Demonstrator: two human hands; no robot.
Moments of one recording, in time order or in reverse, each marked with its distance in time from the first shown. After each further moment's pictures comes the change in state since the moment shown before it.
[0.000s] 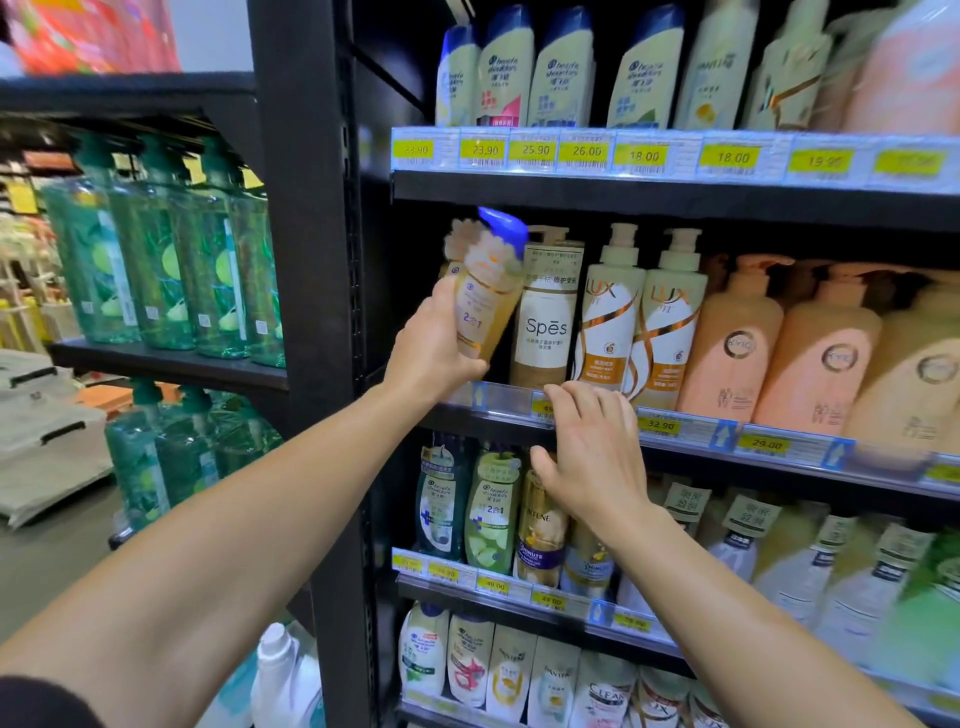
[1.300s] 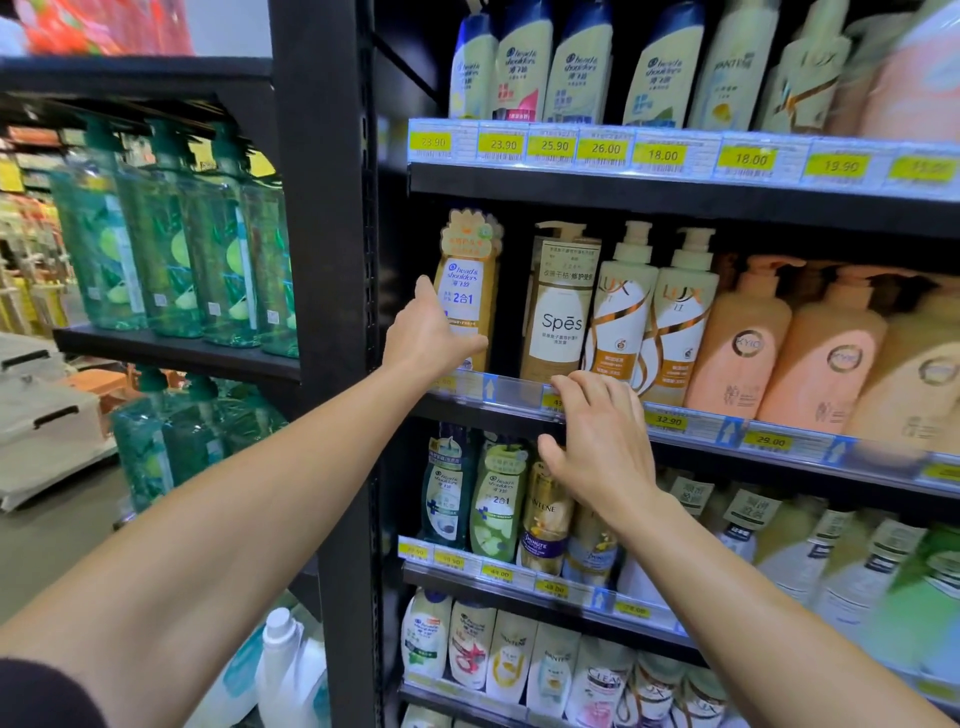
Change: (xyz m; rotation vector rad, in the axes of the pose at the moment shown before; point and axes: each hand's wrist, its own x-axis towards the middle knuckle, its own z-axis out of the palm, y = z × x) left_hand 0.005 -0.002 -0.020 -0.004 -0.109 -0.278; right_hand 0.004 -0.006 -0.009 0.020 -0.036 0.021
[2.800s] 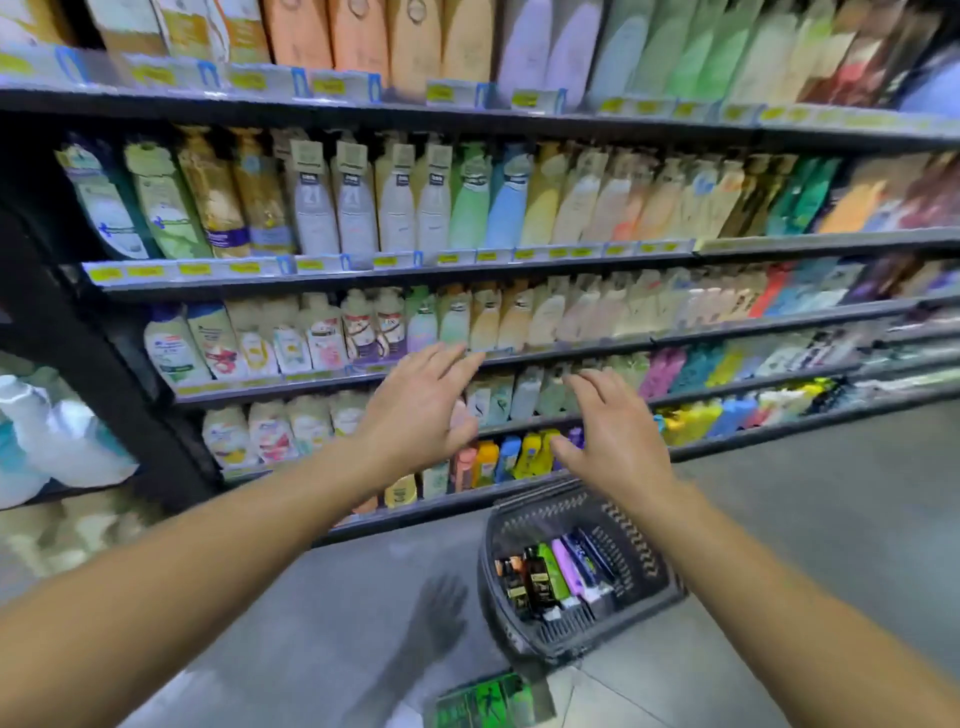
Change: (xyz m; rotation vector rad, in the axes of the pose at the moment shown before) left_hand -0.557 0.149 0.090 0.173 -0.634 0.873; right_hand -0.556 0.144 -0.212 -0.150 -0.379 0.485
